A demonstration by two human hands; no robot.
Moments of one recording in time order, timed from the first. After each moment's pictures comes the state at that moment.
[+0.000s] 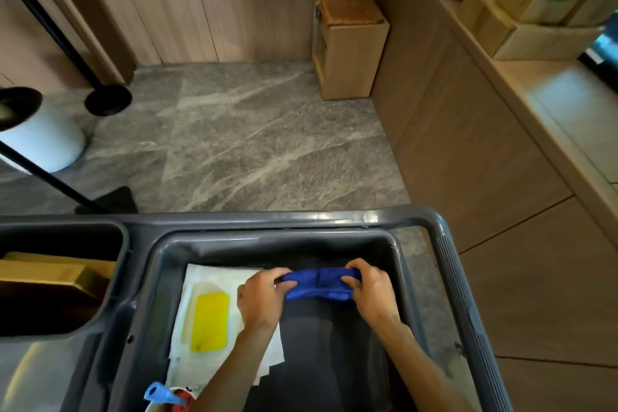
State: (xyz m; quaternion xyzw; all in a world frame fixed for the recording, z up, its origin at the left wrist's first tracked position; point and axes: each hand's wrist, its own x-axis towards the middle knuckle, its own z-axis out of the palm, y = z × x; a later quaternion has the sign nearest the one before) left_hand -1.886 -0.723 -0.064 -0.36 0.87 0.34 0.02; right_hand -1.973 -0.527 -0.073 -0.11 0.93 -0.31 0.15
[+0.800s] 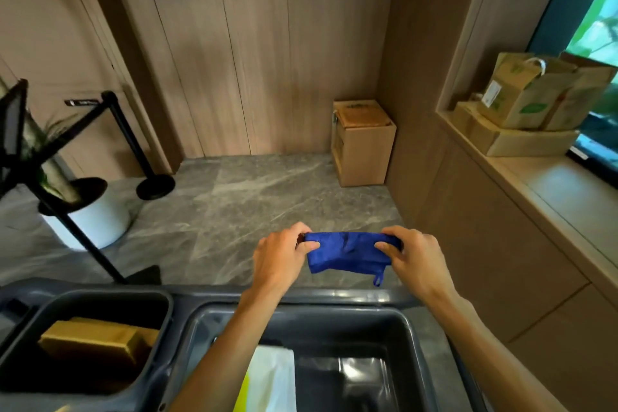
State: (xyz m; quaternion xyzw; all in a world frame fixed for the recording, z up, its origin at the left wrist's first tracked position) left_hand -1.967 -0.773 0.139 -0.19 0.93 0.28 -0.14; right_hand -2.051 -0.540 0.154 -0.25 0.91 -0.32 -0.06
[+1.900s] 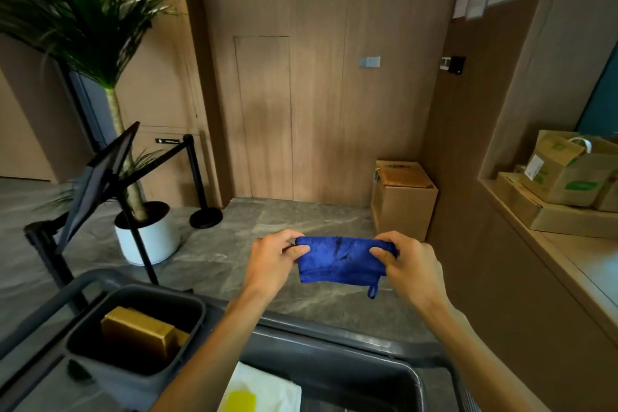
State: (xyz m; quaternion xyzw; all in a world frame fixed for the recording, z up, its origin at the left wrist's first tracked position) left_hand -1.906 -0.762 0.236 -0.22 0.83 0.44 -0.27; right_hand -2.036 -0.554 0.240 -0.30 0.88 -0.36 -0.07
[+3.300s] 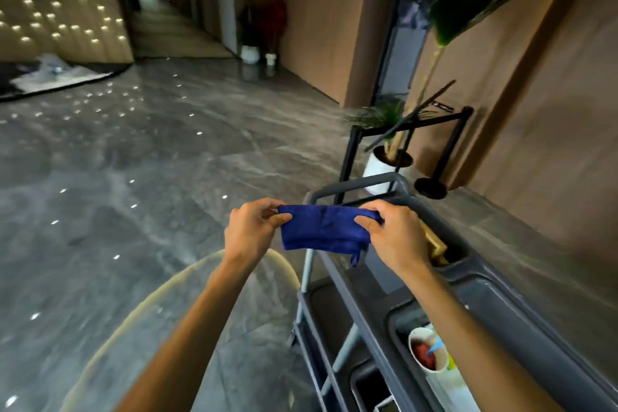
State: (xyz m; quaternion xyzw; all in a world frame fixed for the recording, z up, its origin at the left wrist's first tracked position) left_hand -1.324 -0.784 0.183 -0.60 0.58 0.27 -0.47; right_hand -1.570 -0.771 0.209 -0.69 0.64 -0.33 0.06
